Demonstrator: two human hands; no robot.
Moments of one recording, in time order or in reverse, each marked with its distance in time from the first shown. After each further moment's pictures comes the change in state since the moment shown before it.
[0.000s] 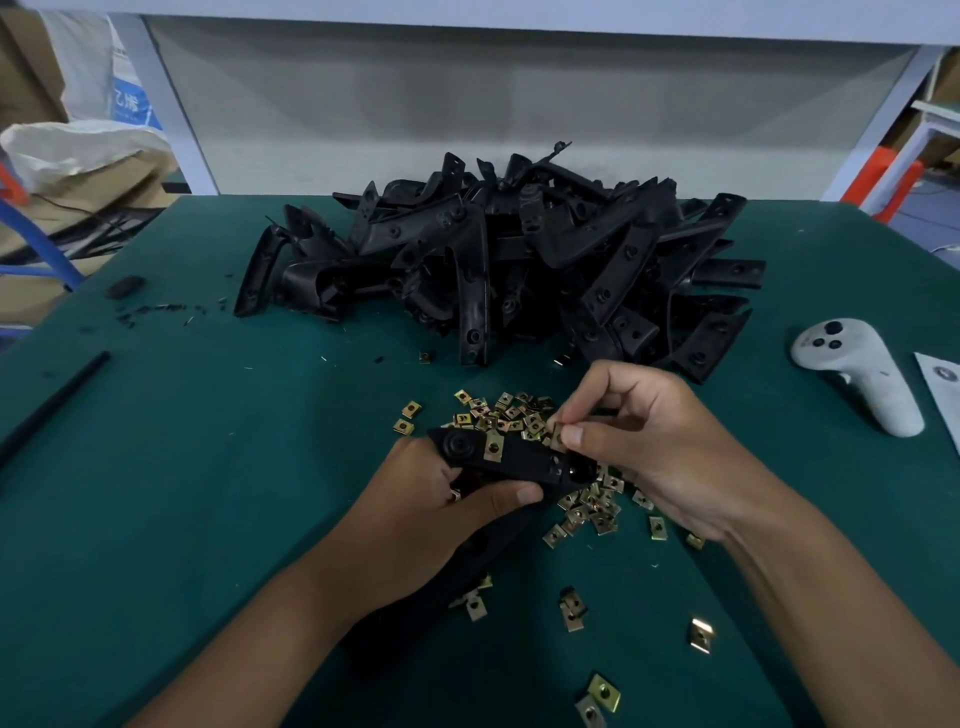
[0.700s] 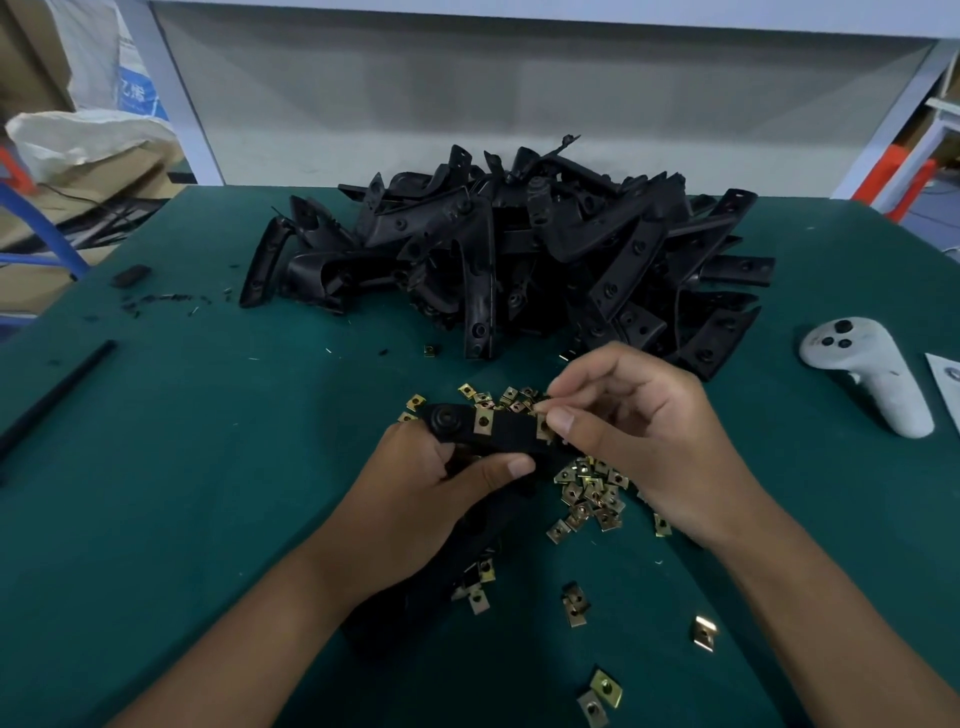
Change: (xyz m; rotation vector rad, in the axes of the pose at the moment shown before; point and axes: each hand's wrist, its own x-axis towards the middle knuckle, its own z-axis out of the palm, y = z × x) left_hand 0.003 -0.009 0.000 -0.099 0.064 -0.055; right_hand -0.001 0.009 0.008 -0.158 0.056 -0.278
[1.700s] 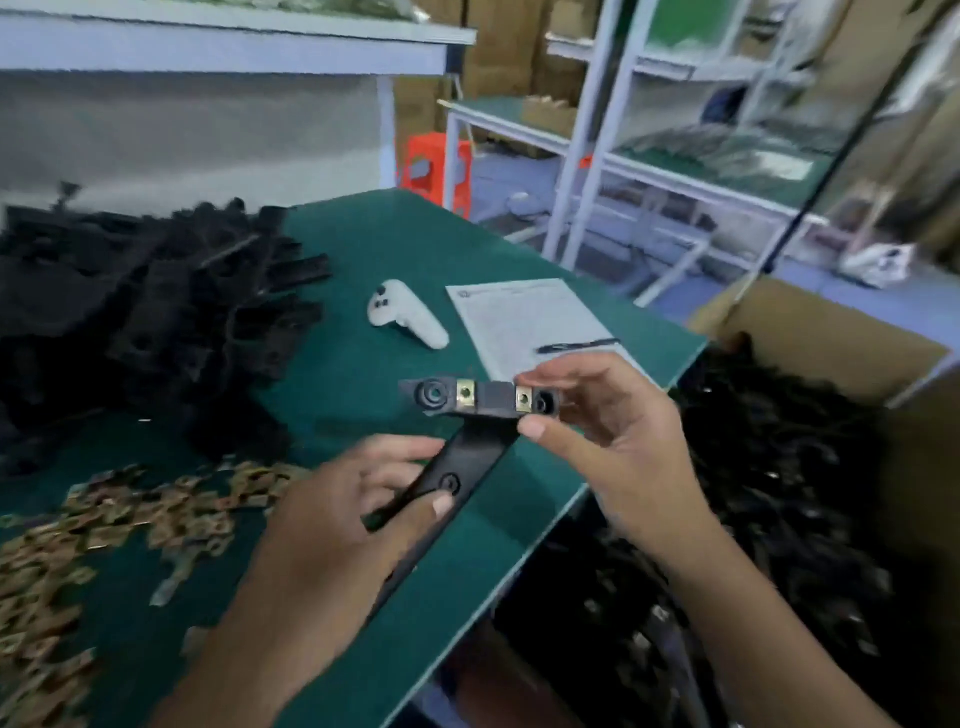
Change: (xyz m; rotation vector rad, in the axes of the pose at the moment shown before) left_hand 0.000 0.094 0.160 0.008 -0.390 0.071; right_hand -0.211 -0.083 -0.097 -0.338 0.844 -0.105
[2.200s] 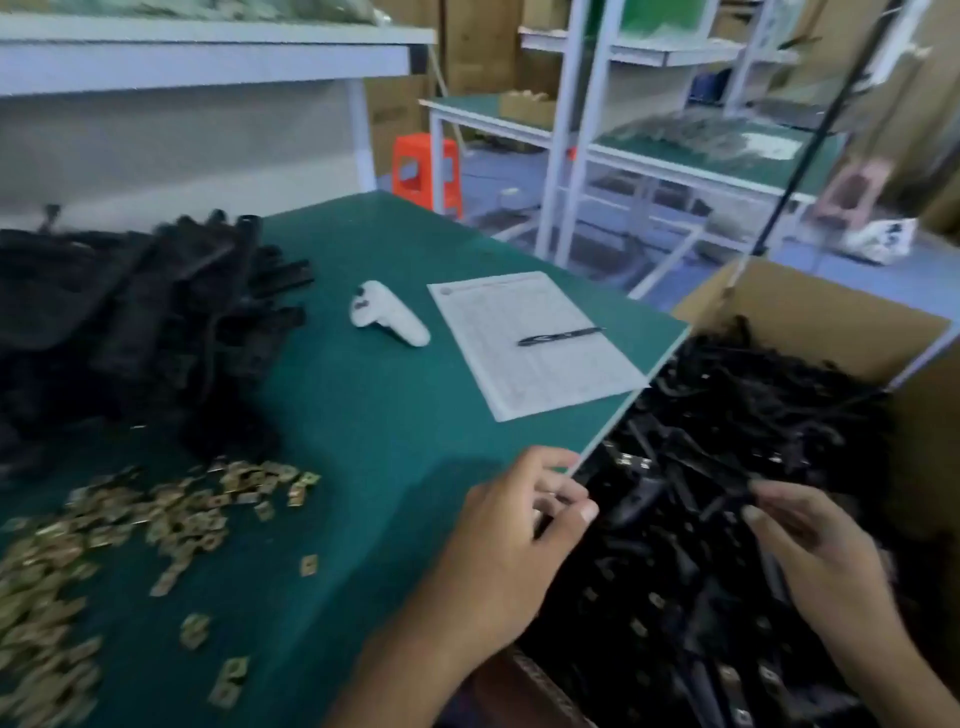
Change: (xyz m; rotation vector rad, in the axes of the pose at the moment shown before) left_hand 0.006 0.019 0.127 0.004 -0.255 0.144; right_hand -0.142 0.062 -0.198 -0.601 0.481 0.547
